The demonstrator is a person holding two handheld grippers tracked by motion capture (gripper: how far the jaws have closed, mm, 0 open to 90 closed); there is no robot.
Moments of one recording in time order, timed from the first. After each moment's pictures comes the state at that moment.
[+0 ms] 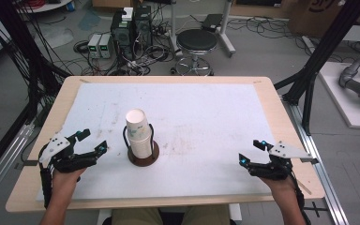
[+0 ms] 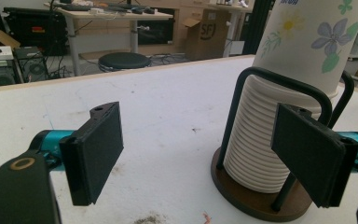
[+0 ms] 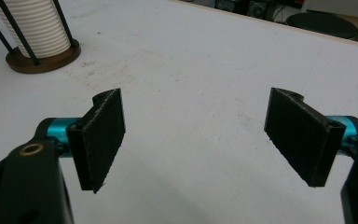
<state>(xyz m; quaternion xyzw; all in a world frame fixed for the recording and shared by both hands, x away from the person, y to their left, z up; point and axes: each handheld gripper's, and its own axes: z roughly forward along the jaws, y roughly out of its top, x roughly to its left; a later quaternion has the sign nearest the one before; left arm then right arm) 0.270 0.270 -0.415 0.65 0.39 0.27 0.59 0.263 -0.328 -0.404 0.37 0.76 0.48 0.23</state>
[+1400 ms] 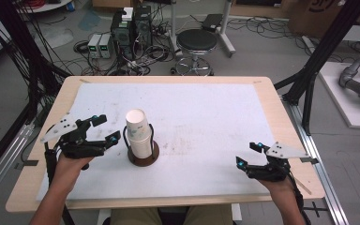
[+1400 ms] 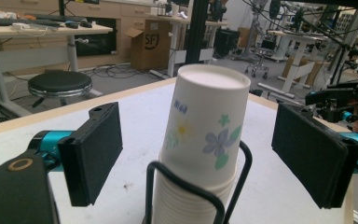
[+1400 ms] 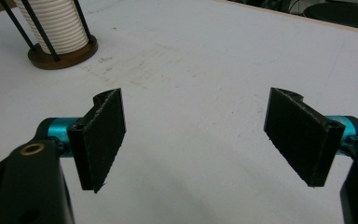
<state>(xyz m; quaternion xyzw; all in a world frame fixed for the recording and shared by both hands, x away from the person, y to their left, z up) 0.286 0.230 -0.346 0.68 0.30 0.20 0.64 0.259 -0.320 -0.401 0.36 0.77 0.48 0.20</state>
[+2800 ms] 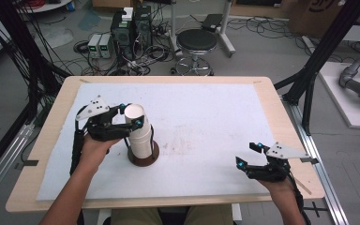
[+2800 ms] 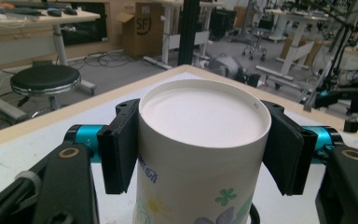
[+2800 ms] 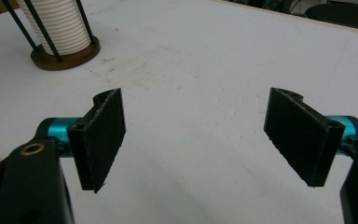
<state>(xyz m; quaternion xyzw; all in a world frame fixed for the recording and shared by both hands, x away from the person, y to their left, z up) 0.324 0.177 -0.324 0.71 0.30 0.19 0.61 0.258 -0.320 -0.400 0.36 0.77 0.48 0.20</state>
